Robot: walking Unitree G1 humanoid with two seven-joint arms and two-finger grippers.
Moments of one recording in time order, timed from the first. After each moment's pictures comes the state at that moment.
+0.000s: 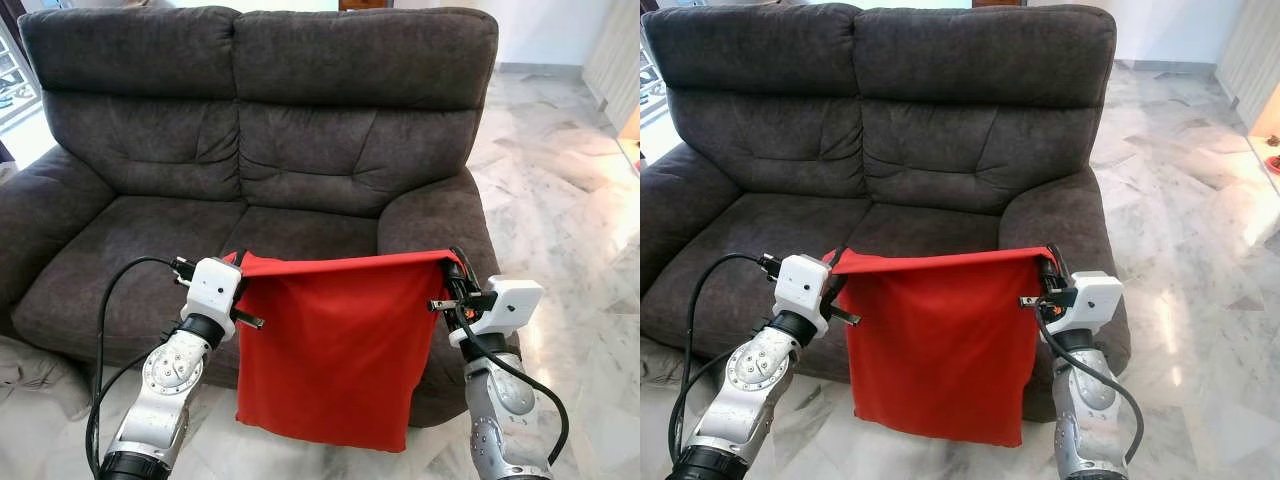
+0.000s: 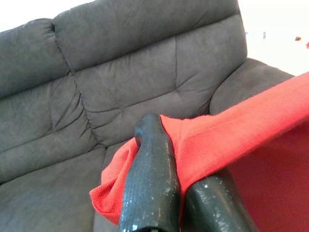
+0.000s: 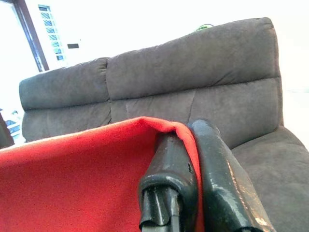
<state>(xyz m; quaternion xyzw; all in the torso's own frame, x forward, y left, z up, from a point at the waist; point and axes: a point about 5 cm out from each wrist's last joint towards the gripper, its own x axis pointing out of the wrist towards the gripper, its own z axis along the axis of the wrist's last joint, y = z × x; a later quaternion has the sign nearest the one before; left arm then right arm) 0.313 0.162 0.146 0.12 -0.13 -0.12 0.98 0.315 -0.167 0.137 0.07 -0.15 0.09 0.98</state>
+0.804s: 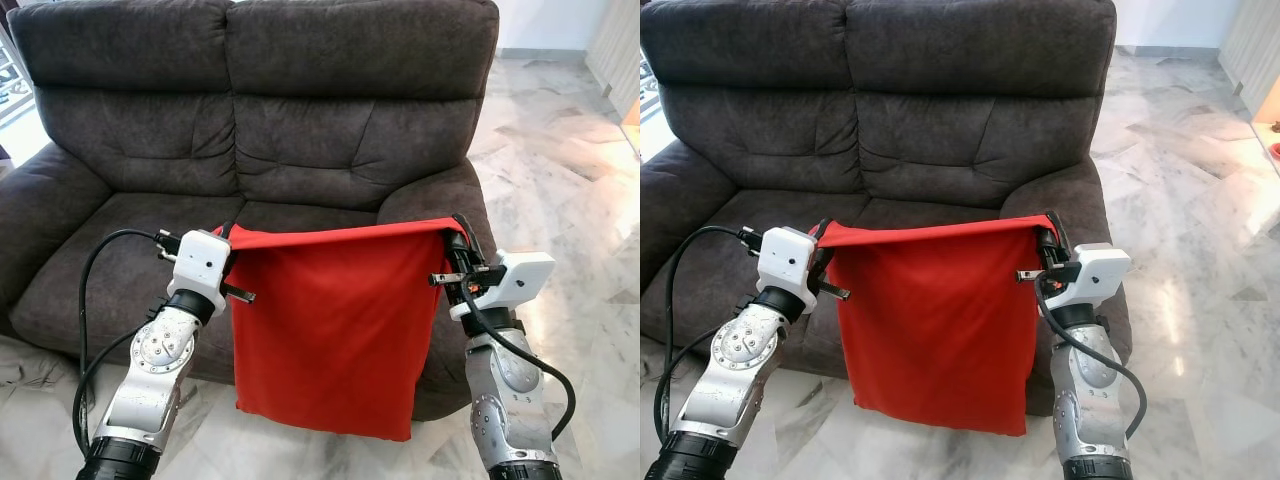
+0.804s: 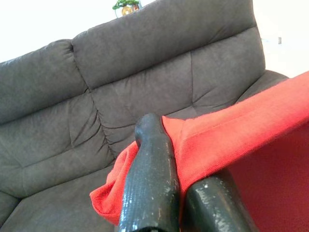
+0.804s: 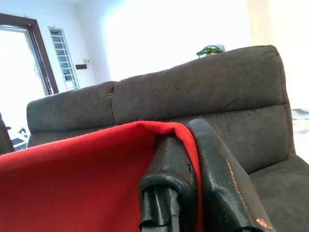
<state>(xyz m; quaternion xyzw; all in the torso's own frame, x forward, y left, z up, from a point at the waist) 0.317 0.166 0.179 0.13 -0.16 -0.09 0.97 0.320 -0.161 0.172 0.07 -0.20 0.10 0.97</state>
